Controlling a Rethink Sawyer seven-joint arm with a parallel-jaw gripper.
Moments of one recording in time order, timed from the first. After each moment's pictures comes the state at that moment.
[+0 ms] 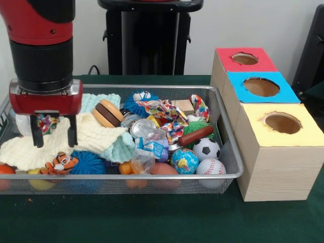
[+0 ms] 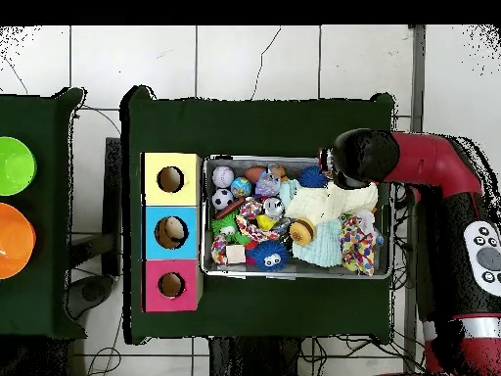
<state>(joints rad) -0.73 -0.50 0.52 1.20 -0.61 0.93 1.54</state>
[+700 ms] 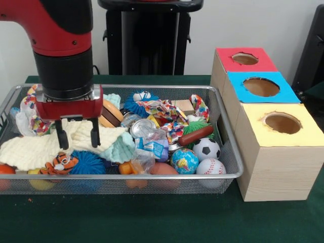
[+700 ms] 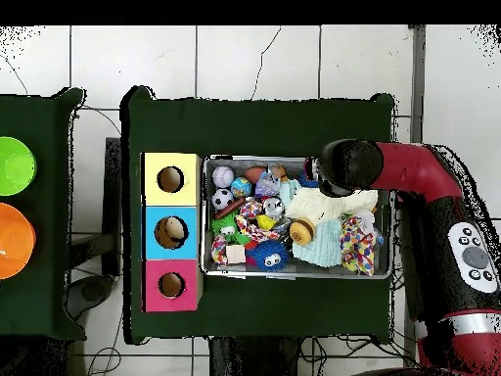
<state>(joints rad) -0.72 -0.48 0.53 1.26 -0.59 0.91 1.54</state>
